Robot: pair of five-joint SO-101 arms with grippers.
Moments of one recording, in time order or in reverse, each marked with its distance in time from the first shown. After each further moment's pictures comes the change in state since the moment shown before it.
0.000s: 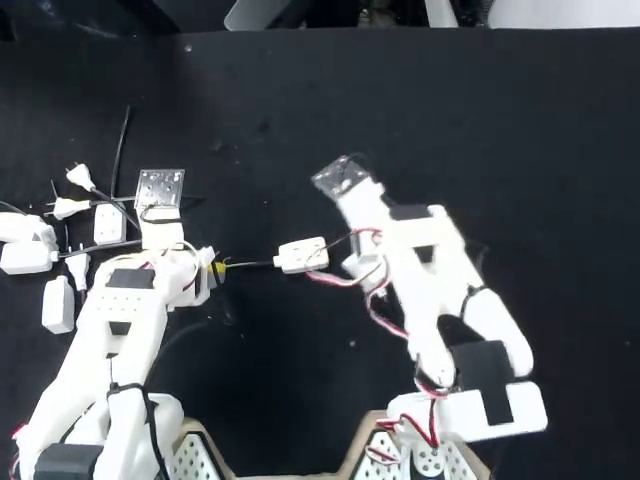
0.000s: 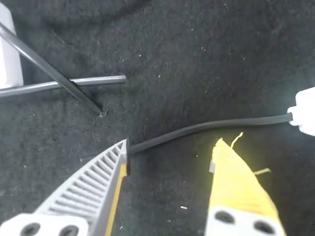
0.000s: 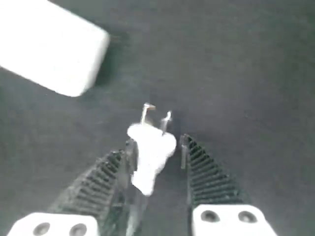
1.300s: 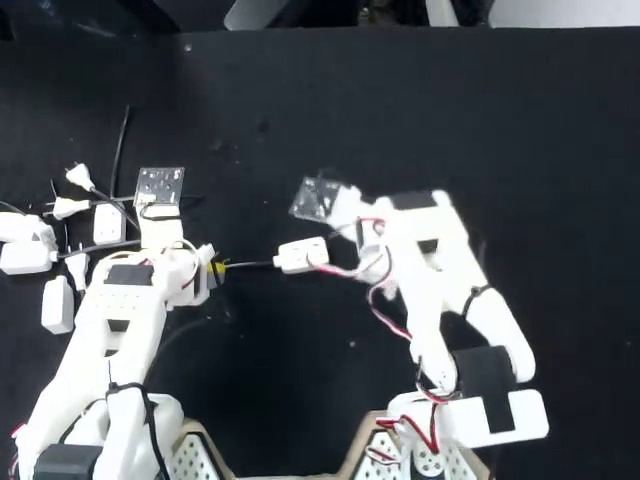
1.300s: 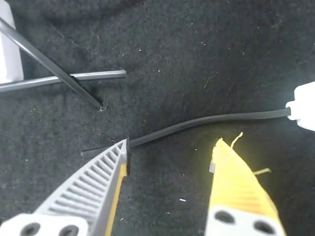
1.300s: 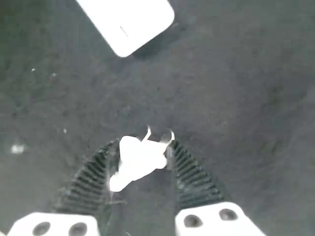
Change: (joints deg) left arm 0.0 0.0 -2.0 3.8 0.0; right arm 0.5 -3.2 -4.9 8.4 27.3
